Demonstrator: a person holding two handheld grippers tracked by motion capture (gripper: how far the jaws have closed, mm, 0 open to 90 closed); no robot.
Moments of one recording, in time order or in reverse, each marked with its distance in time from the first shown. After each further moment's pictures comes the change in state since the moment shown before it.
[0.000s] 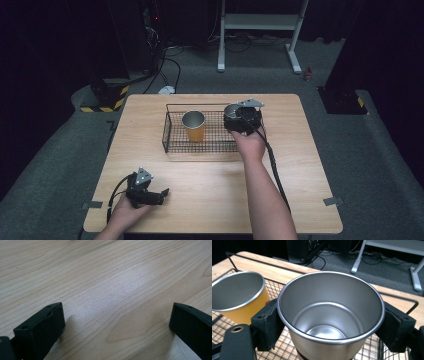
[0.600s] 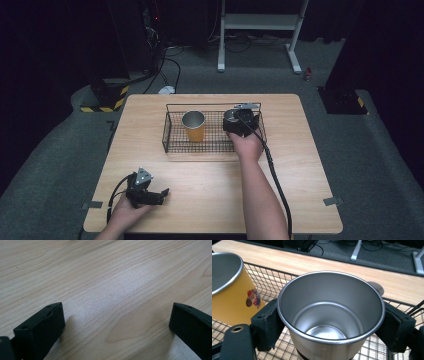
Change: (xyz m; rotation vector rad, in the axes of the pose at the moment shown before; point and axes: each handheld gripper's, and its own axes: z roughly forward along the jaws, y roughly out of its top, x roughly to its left) left arm 0.000 0.000 0.000 0.000 0.000 -0.003; right arm -0.002 -0.015 0.030 0.078 -0.015 0.034
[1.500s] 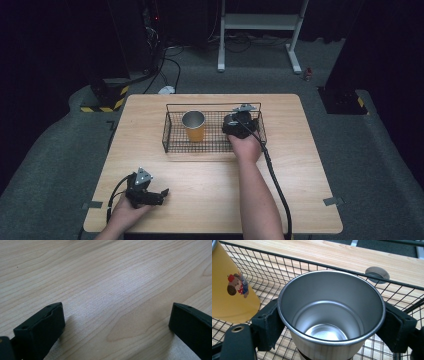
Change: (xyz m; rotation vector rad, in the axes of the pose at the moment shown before) left arm 0.000 -0.001 -0.001 -0.003 0.000 -0.003; right arm 0.000 -0.010 0.017 0.079 -0.017 0.010
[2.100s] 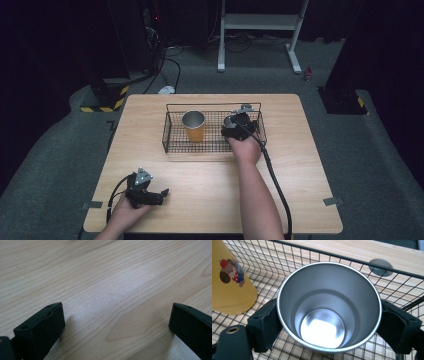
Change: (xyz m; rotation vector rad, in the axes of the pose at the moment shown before) left arm 0.000 0.000 0.000 0.004 -0.003 0.003; right arm 0.004 -0.006 0.005 0.051 -0.007 -0.020
